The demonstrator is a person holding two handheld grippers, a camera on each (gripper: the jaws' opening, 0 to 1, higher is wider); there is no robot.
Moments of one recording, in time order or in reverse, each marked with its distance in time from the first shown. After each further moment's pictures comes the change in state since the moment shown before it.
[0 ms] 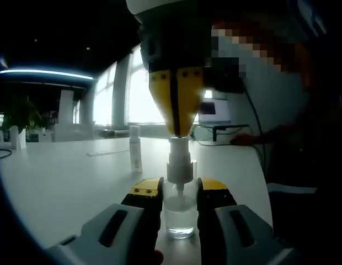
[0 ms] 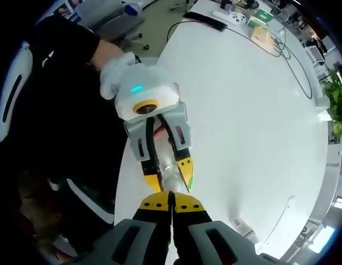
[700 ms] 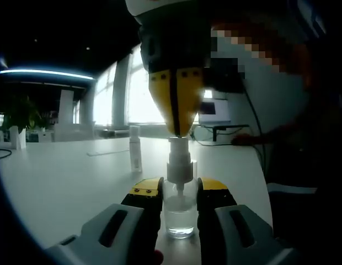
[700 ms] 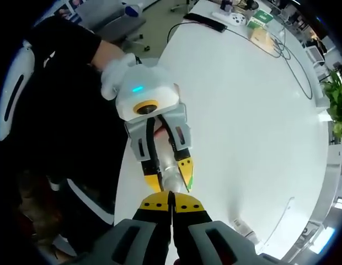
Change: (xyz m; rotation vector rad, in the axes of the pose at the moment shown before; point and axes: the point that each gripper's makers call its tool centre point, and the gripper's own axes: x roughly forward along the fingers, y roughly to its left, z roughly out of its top) left arm 0.000 0.001 0.000 0.001 0.000 0.000; right arm -0.002 -0.001 0.000 -0.007 -0.018 0.008
